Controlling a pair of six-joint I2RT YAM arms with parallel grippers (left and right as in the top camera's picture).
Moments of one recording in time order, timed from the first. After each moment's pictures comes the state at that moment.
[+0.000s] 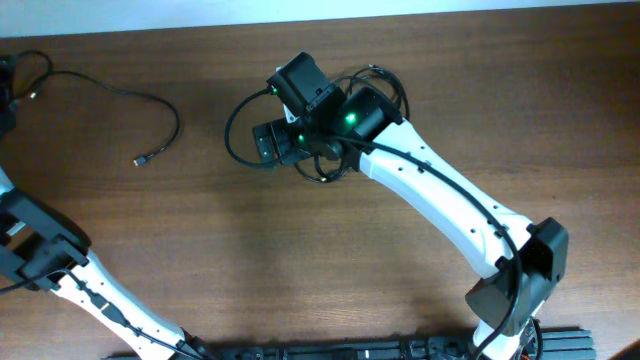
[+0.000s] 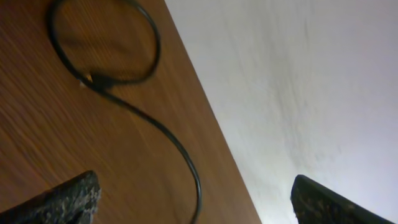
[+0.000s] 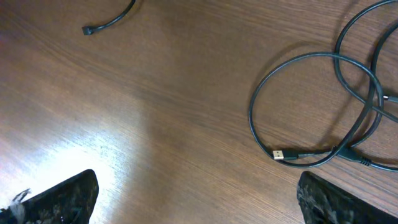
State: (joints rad) left arm 0.72 2.49 2.29 -0.49 0.64 -0.70; right arm 0.73 1.89 1.88 -0.99 -0.08 0.41
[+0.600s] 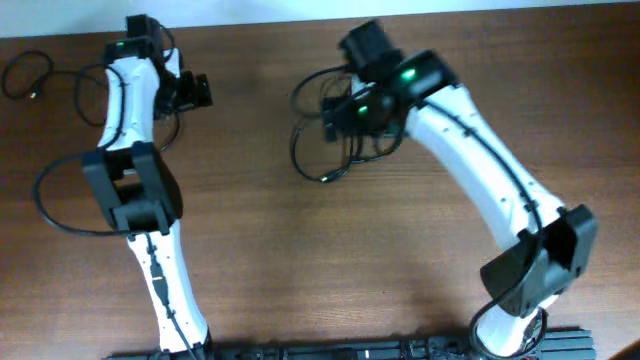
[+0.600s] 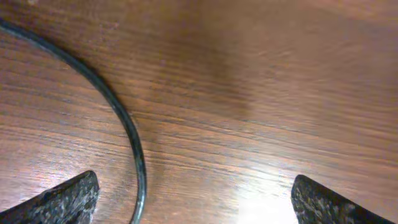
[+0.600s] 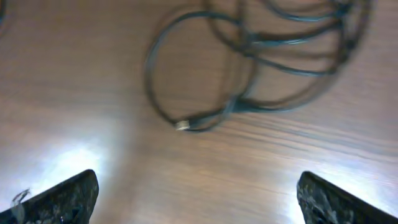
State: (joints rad) left arm 0.11 2.52 2.29 -1.15 0.04 -0.07; right arm 0.45 1.89 1.87 -1.20 -0.09 0.41
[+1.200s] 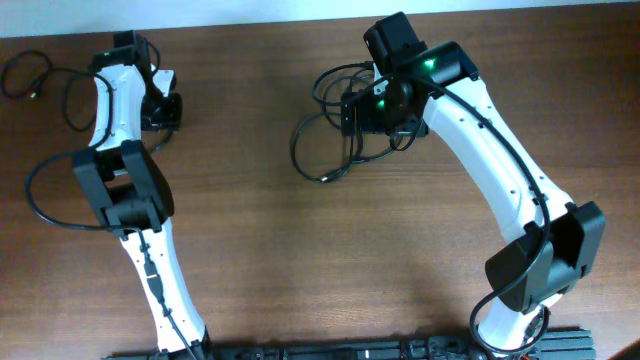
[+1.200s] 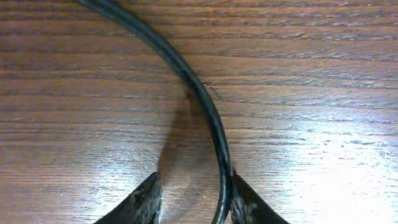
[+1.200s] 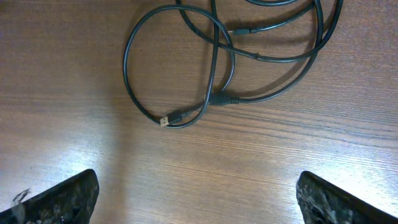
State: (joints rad) left arm 0.19 2.57 2.29 -1.21 -0.04 0.22; right arm 0.40 1.89 1.86 -1.22 -0.12 0.41
